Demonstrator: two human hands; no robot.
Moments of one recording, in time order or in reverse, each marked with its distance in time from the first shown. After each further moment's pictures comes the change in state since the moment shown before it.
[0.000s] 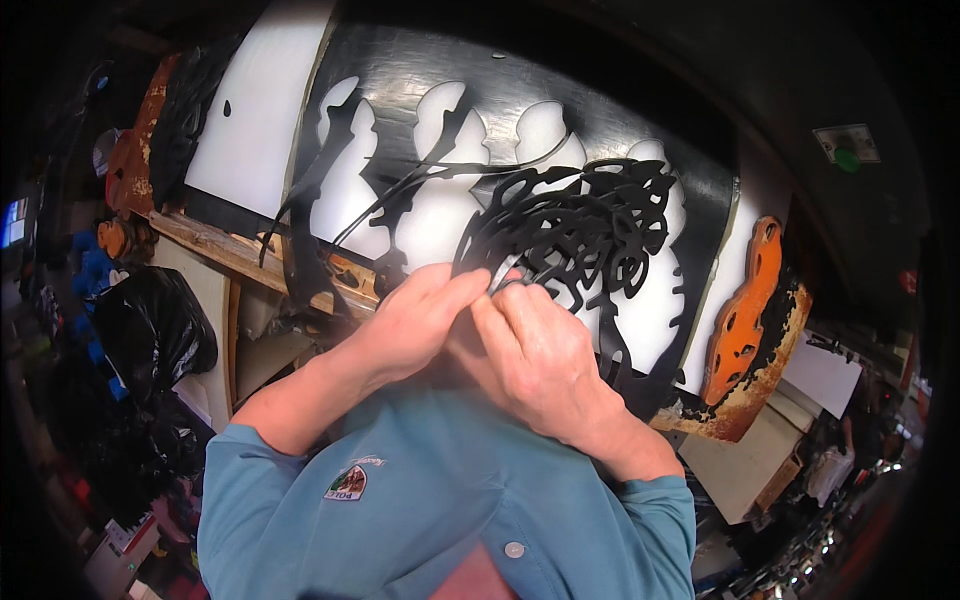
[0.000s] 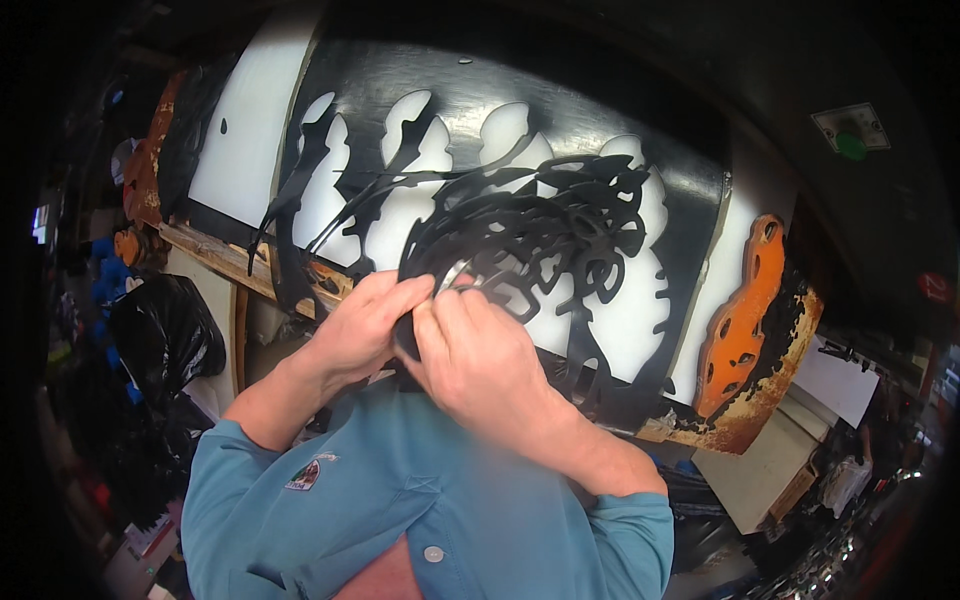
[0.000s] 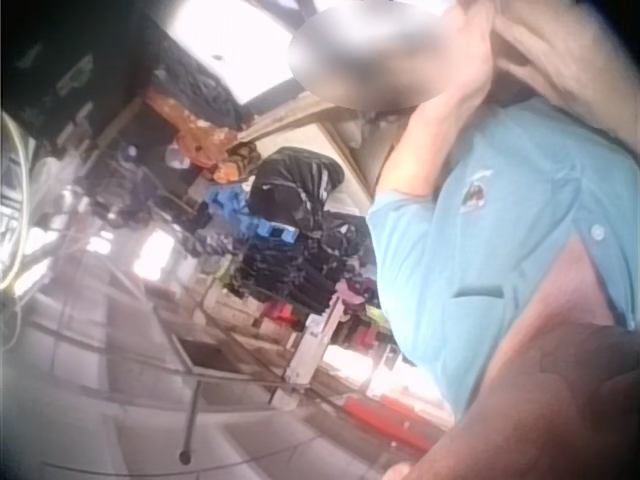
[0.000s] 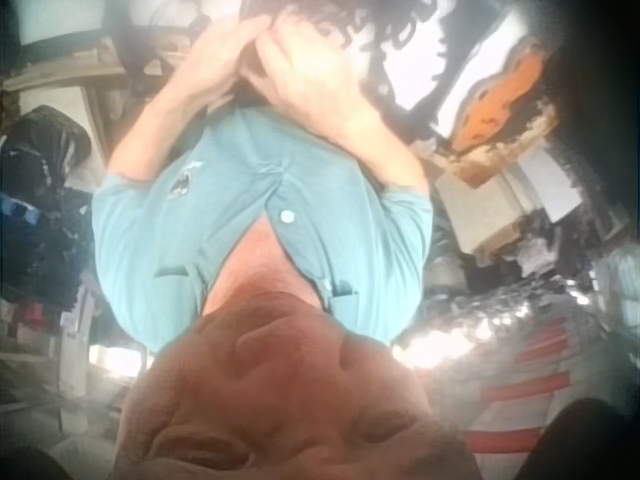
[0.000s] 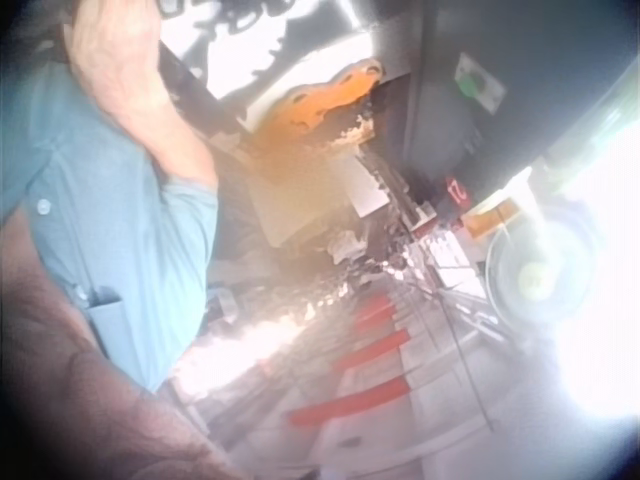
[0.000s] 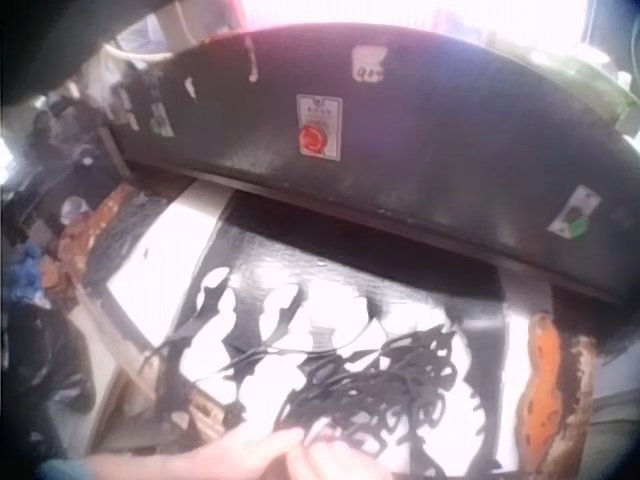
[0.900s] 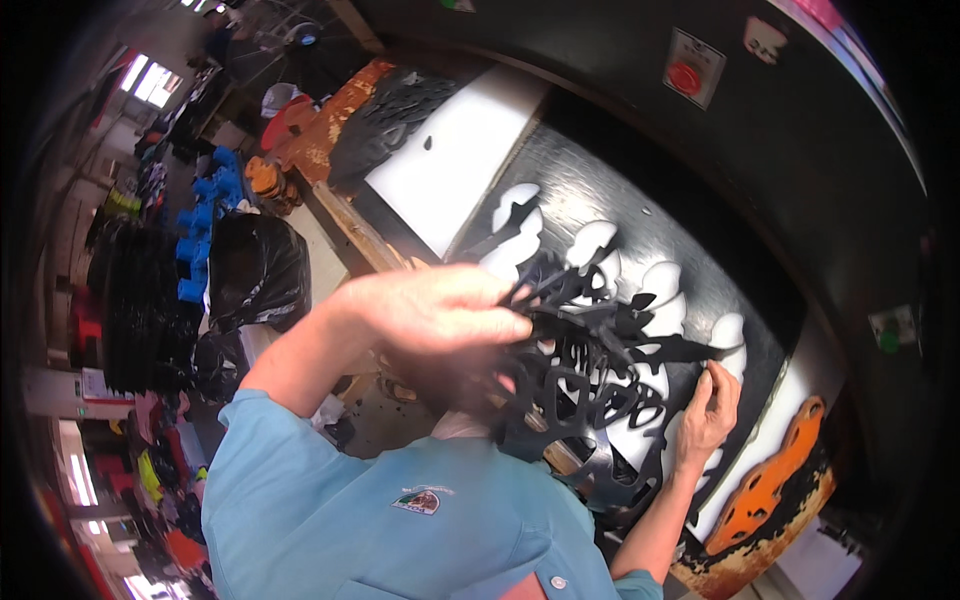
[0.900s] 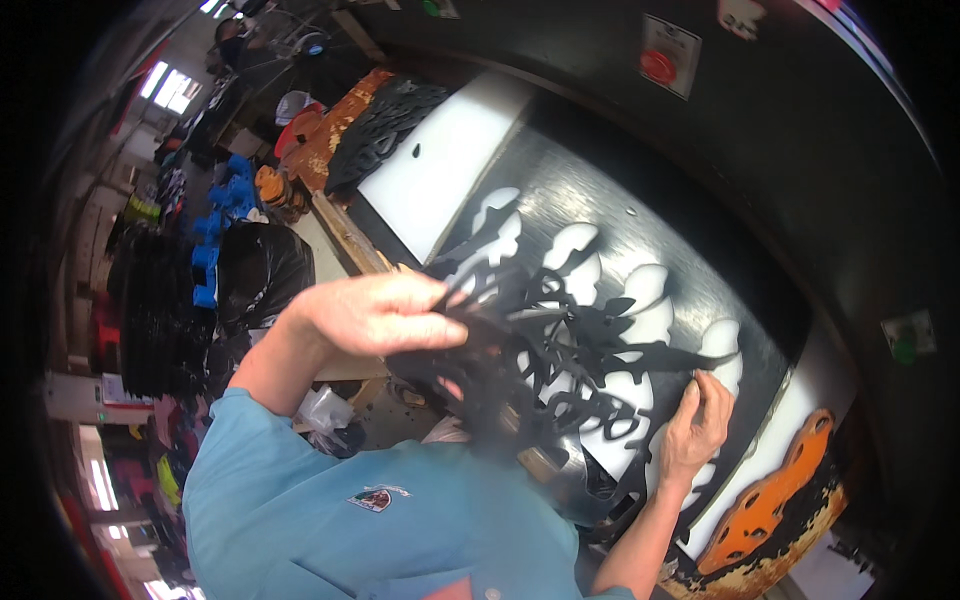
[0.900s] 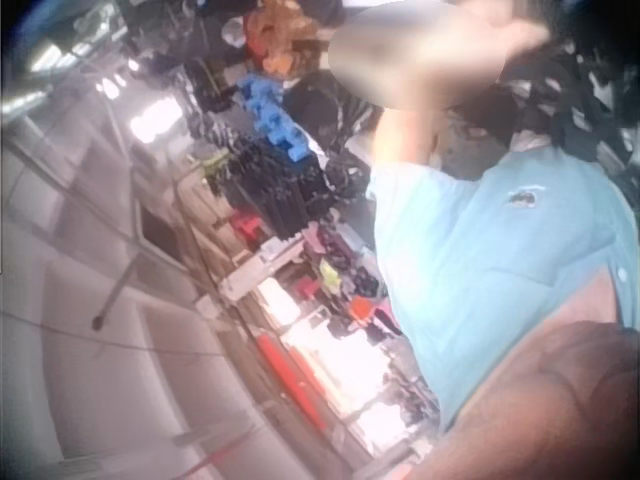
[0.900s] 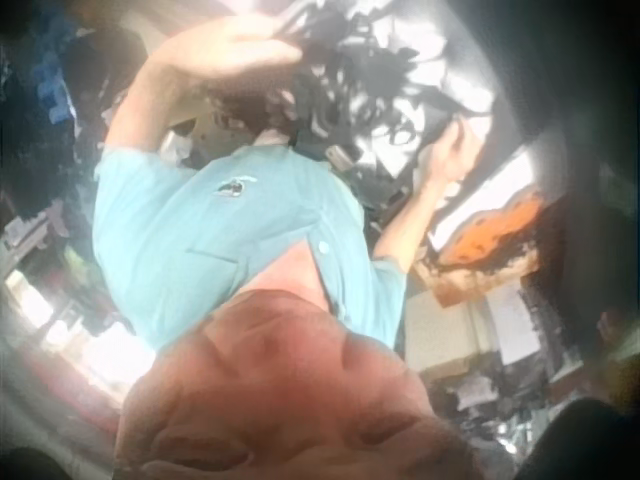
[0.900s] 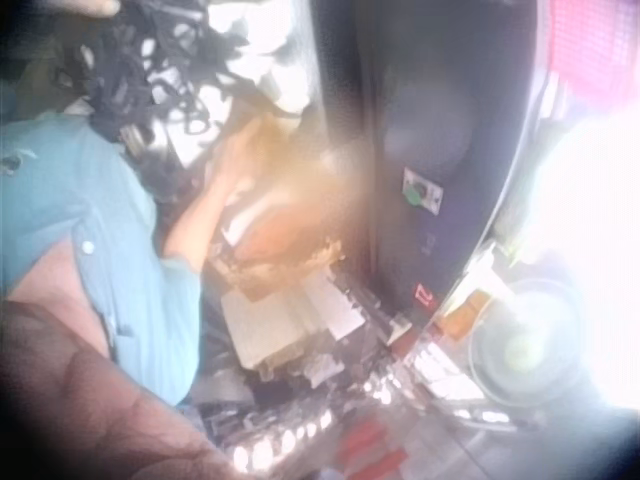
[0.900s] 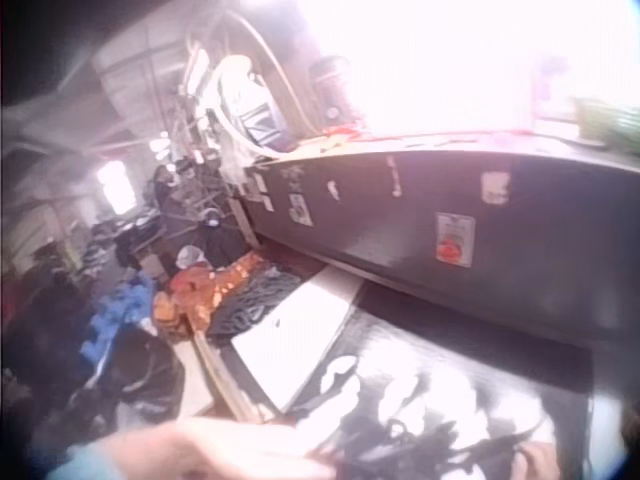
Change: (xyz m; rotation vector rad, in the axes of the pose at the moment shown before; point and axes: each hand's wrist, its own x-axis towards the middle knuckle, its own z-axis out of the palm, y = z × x) left_hand -0.101 0.106 -0.036 0.645 -0.100 0.121; right_hand -0.072 0.133 0.009 0.150 0.528 0.495
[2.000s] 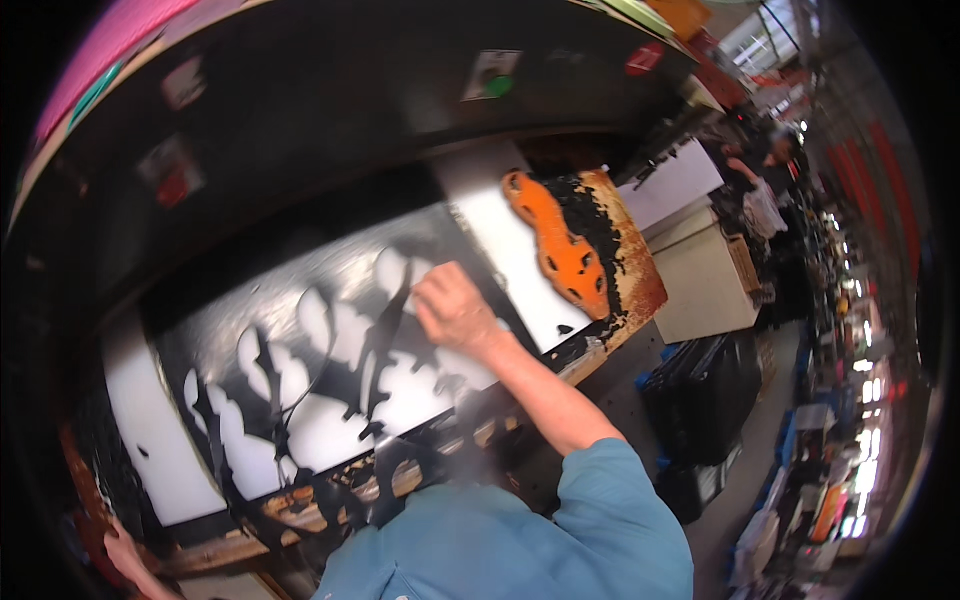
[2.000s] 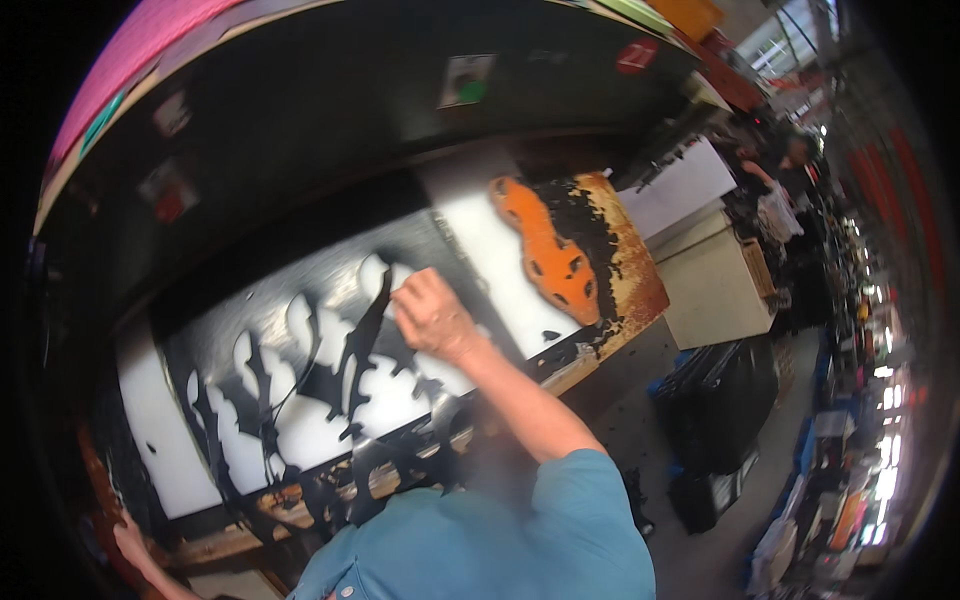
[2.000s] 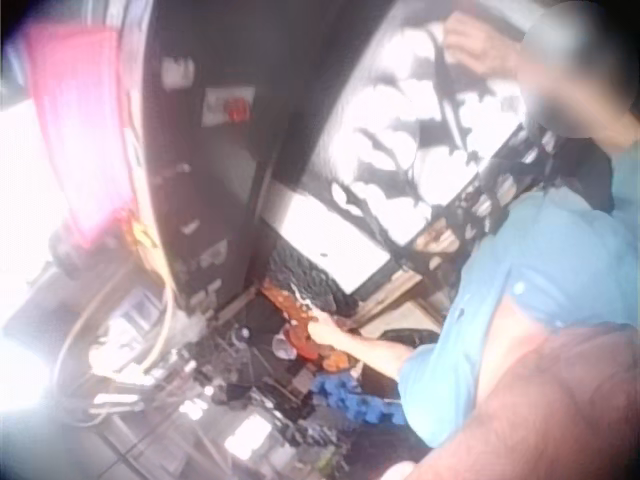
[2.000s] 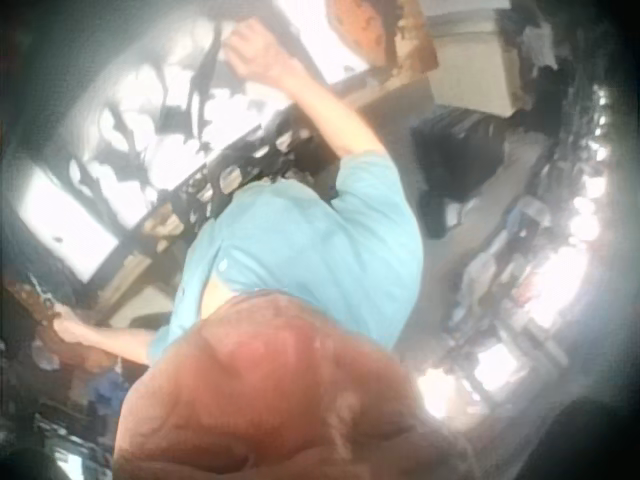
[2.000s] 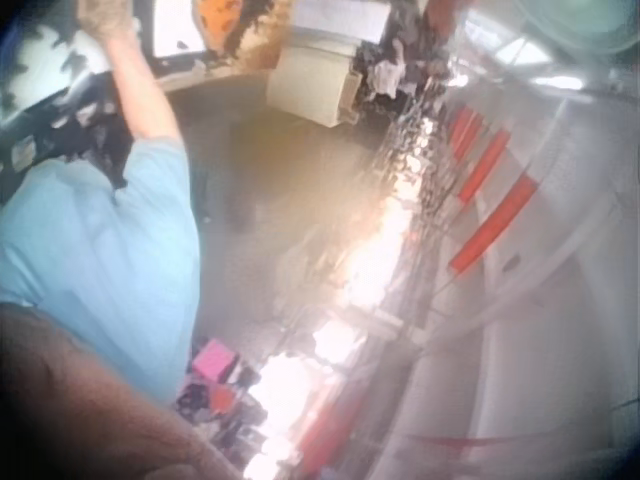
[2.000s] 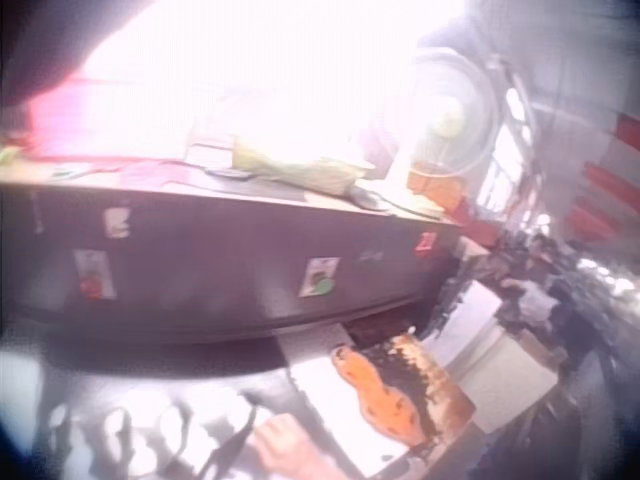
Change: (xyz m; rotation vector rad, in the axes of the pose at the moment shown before) left_hand 0.017 -0.282 -0.447 1.193 1.166 -0.654; right_hand 0.023 0.033 -0.005 -0.605 0.118 -0.231
